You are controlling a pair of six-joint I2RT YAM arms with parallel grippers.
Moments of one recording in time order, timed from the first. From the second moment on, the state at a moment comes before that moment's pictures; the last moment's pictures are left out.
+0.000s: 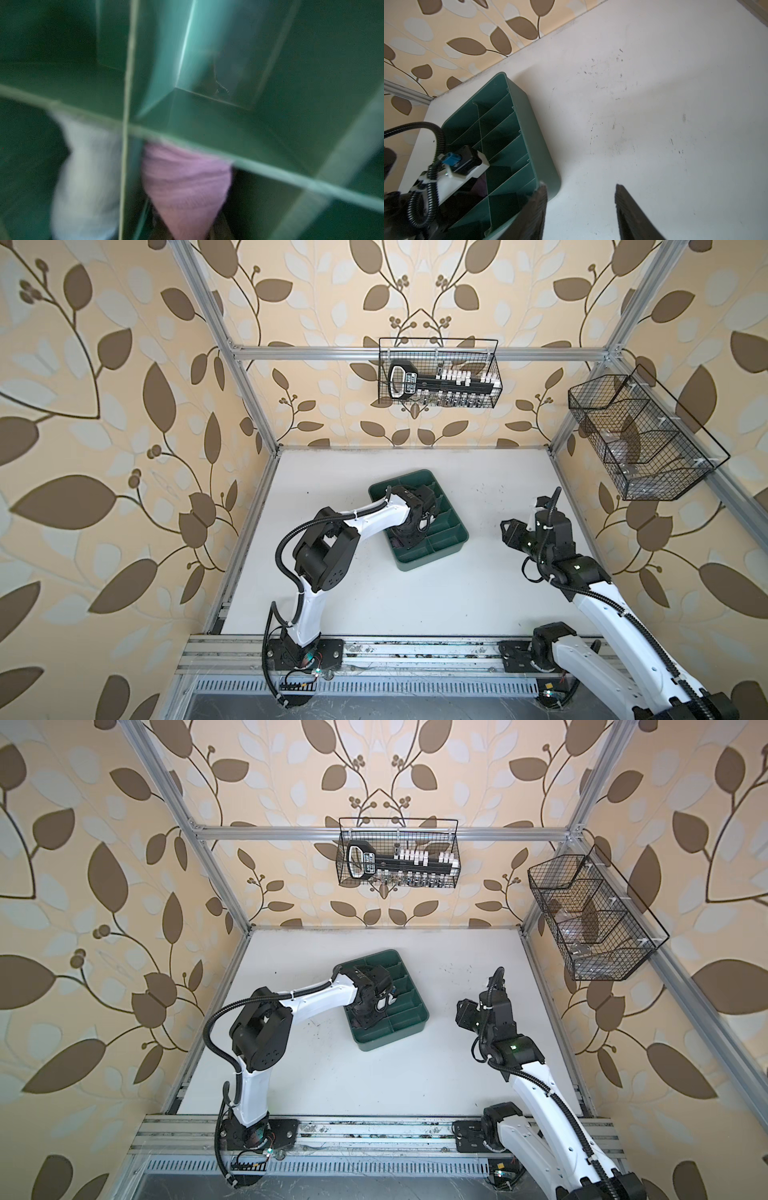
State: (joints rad) left arm -0.72 2.05 1.56 -0.96 -0.05 0.18; right arm 0.19 0.83 0.65 -0.45 0.09 0.53
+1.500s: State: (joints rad) left arm -0.20 0.95 0.47 -0.02 -0.51 -0.07; right arm 0.10 0.95 0.20 0.50 0.34 0.02
